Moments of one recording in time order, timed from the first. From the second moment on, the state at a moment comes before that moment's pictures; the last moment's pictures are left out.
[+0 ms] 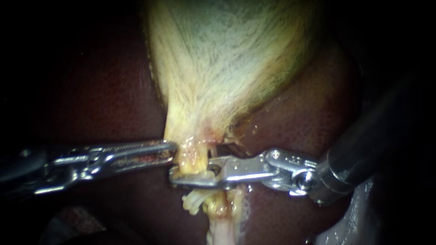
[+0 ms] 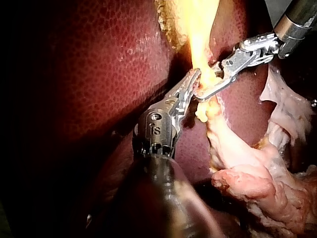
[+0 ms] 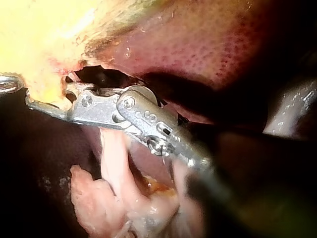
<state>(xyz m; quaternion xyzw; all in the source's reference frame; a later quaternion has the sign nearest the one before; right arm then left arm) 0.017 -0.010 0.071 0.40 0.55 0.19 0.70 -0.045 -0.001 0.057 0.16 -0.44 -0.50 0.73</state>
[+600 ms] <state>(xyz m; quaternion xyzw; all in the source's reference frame) 0.017 -0.010 0.071 0.36 0.56 0.19 0.72 -0.045 -0.001 0.056 0.16 -0.44 -0.50 0.73</state>
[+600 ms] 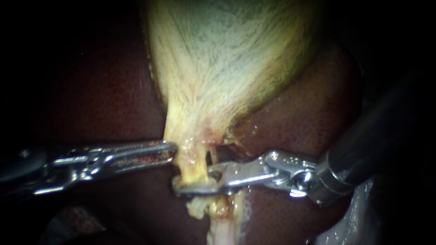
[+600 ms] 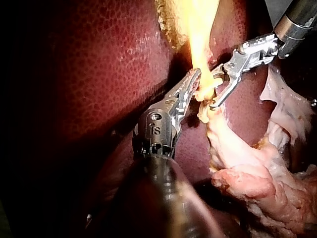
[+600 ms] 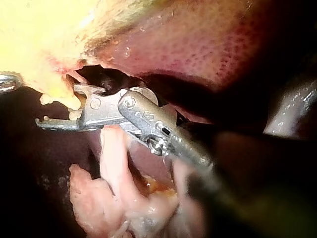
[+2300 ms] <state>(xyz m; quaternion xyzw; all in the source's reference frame) 0.003 -0.004 0.066 0.24 0.60 0.11 0.75 -0.048 -0.001 0.060 0.17 -0.44 -0.50 0.73</state>
